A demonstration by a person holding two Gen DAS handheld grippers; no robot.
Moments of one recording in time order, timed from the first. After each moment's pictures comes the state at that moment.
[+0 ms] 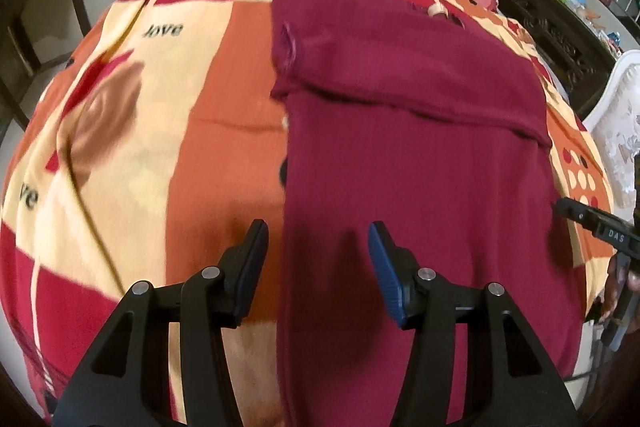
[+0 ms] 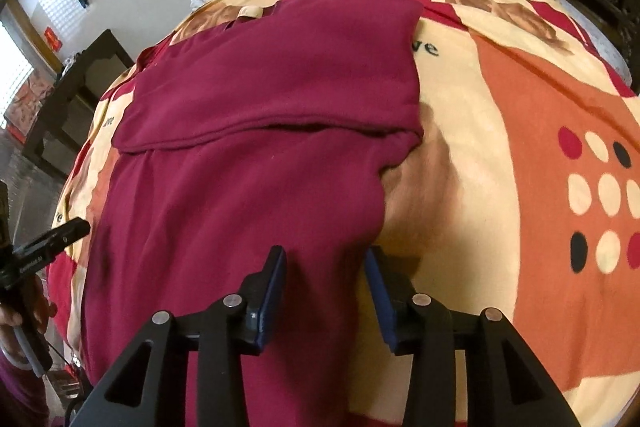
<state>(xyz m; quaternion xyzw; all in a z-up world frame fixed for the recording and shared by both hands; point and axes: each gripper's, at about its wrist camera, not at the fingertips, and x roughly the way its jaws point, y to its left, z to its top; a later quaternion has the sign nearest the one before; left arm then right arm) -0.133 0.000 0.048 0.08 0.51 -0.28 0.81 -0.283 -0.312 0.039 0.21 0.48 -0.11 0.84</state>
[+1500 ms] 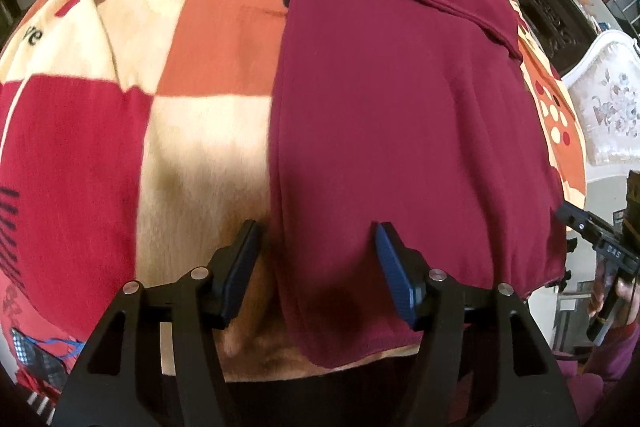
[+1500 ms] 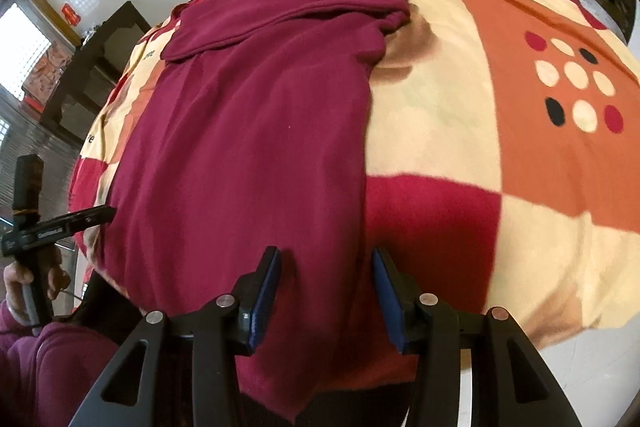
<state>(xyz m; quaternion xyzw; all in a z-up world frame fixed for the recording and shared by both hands) -0.216 0.064 0.020 0.05 0.60 -0.31 0.74 -0.405 -0.255 0.039 0.22 0.51 -0.07 0.83</state>
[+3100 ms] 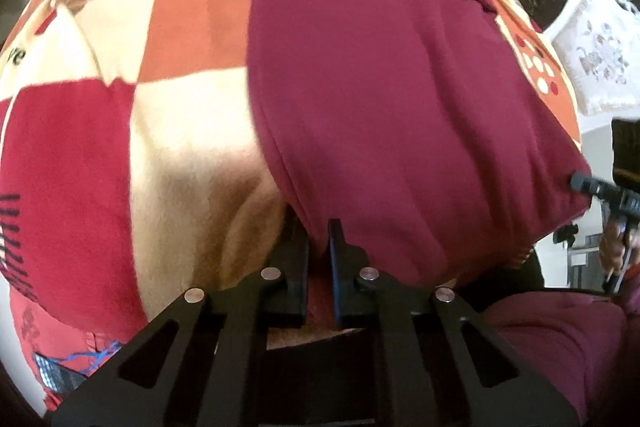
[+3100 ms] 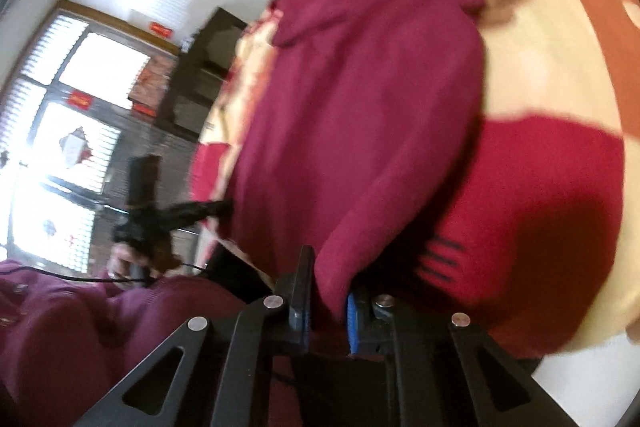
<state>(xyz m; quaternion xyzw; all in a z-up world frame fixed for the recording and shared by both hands) -0.233 0.060 0.024 0.11 0.59 -0.35 0.71 -0.401 -0.244 0.036 0.36 0.44 0.16 0.81</state>
